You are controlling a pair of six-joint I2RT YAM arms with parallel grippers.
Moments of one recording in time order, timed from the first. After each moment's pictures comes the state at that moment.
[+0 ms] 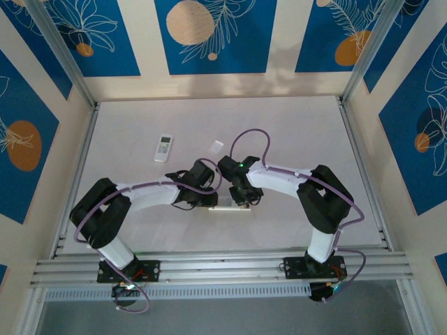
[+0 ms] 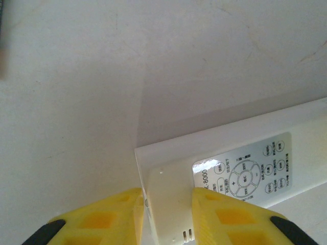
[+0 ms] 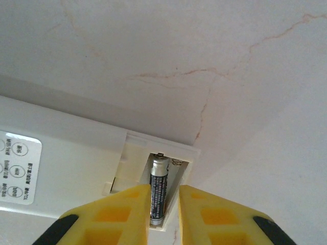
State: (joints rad) left arm -0.78 1.64 0.88 -0.36 0.12 -0.66; right arm 0.82 1.78 1.18 -0.94 0.18 0.51
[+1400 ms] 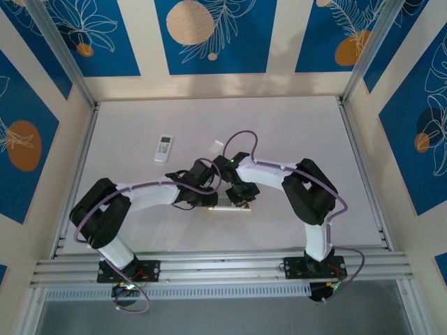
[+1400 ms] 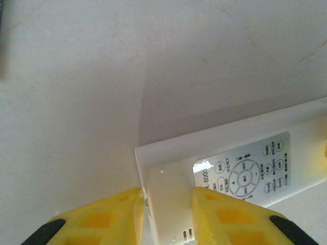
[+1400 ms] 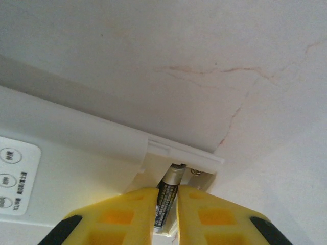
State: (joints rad) left arm -0.78 1.64 0.88 -0.36 0.12 -0.66; right arm 0.81 1.94 1.30 -1.08 0.14 0.41
